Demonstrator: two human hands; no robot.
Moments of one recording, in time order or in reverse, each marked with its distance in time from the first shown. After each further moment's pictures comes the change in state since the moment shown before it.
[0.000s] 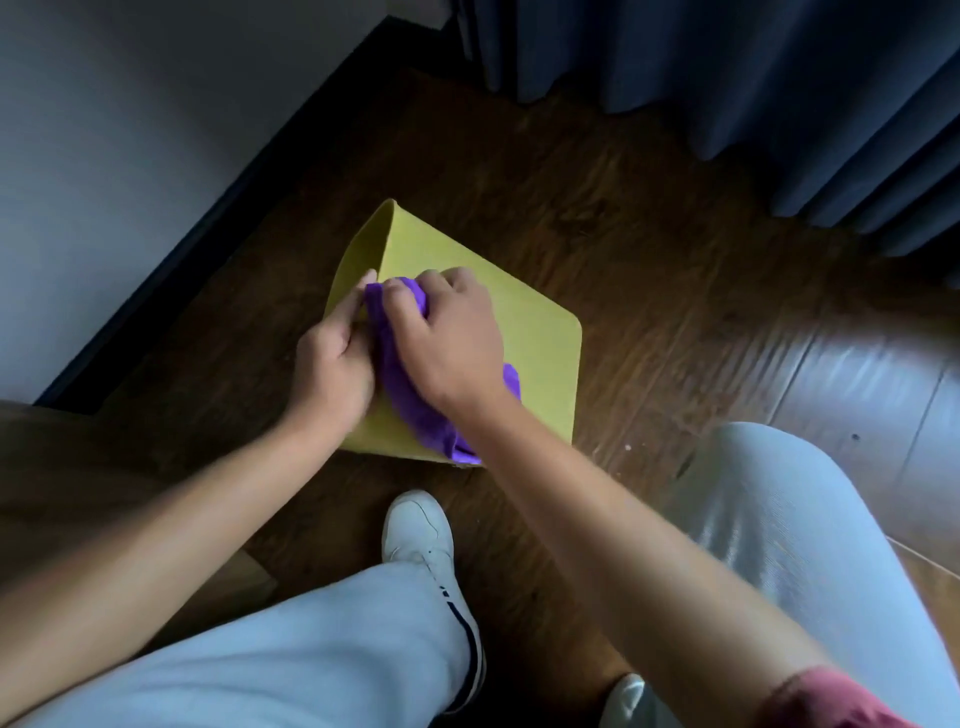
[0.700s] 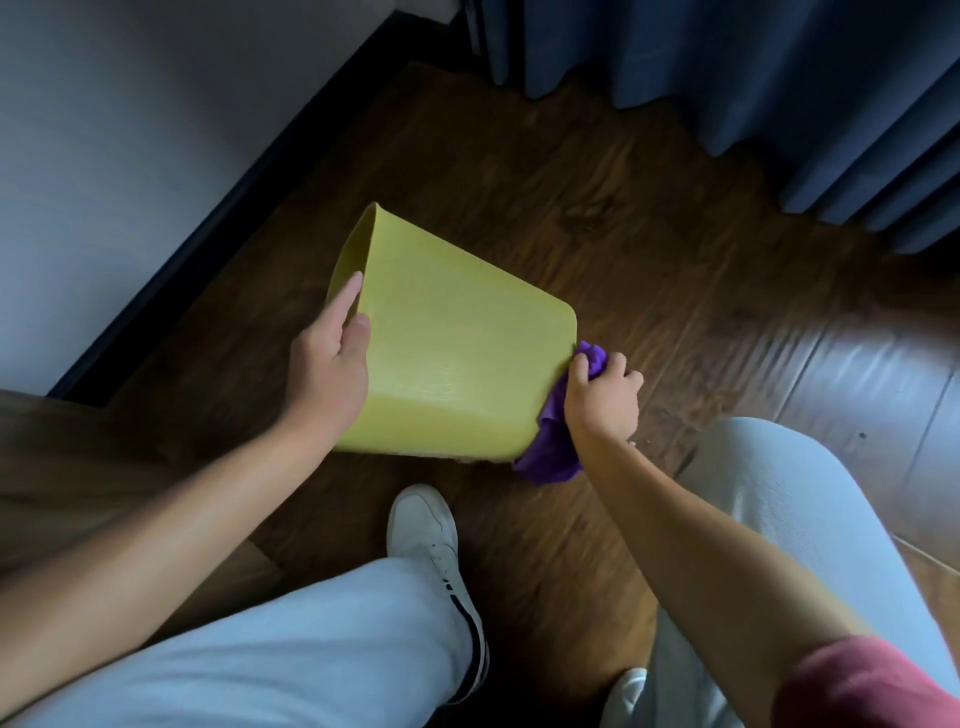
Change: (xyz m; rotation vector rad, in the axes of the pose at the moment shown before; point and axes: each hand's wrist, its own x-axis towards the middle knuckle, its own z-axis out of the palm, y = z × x) left_hand -0.011 0.000 -0.010 0.069 0.016 -0.048; right_hand -0.017 0.187 -0.033 -0.207 0.222 0.703
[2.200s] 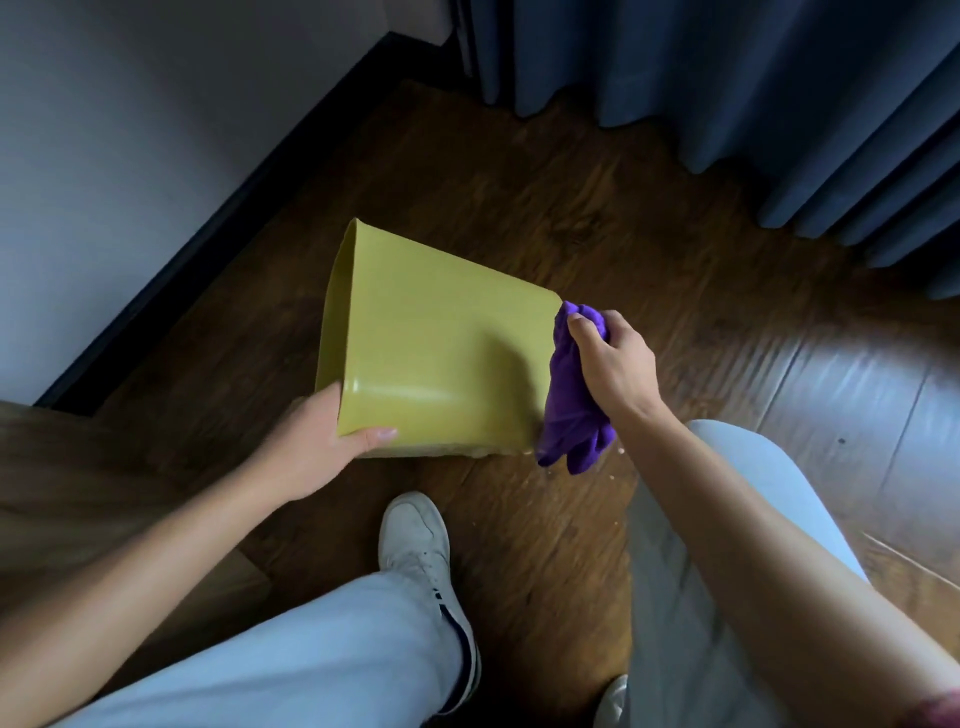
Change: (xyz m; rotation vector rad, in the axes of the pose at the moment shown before) left_hand -0.026 -0.037 -0.024 0.319 -0.382 0.054; right_hand -0.007 -0.051 -0.081 0.300 -0.230 -0.225
